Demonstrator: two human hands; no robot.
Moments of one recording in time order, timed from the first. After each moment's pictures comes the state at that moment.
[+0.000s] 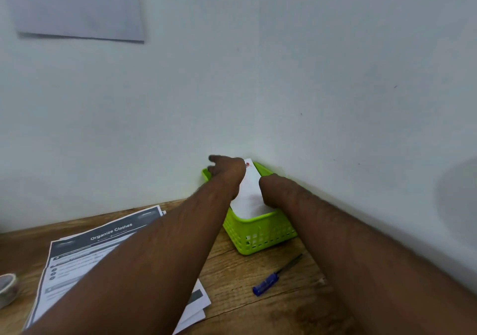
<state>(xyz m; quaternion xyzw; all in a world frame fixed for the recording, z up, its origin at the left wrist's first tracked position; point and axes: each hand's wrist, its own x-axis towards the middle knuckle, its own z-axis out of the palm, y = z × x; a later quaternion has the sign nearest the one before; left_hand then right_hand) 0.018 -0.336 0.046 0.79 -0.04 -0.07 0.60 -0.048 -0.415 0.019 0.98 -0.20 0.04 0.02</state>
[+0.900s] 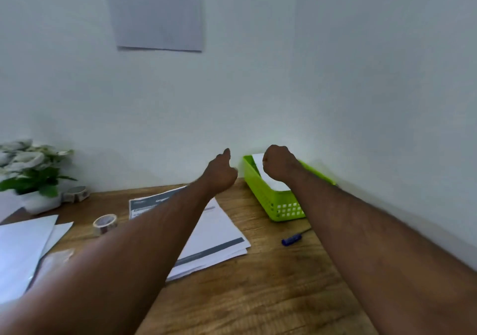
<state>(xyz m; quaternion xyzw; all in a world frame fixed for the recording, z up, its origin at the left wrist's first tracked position) -0.022 -0.181 0.031 0.90 -0.25 0.04 0.36 -0.064 -0.341 0.042 0.95 -0.14 0.23 -0.15</state>
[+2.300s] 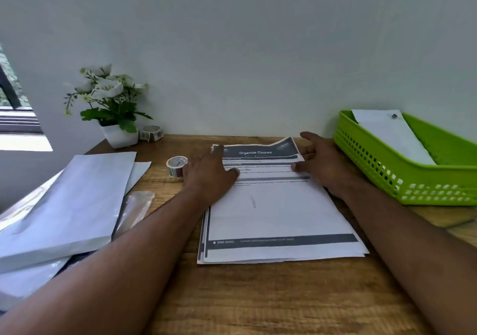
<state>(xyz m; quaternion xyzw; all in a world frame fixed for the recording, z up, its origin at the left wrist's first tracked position) 0.036 -0.010 -0.077 0.96 -0.10 0.15 0.21 0.013 -0.255 -0.068 0.84 -0.04 0.16 -0.51</state>
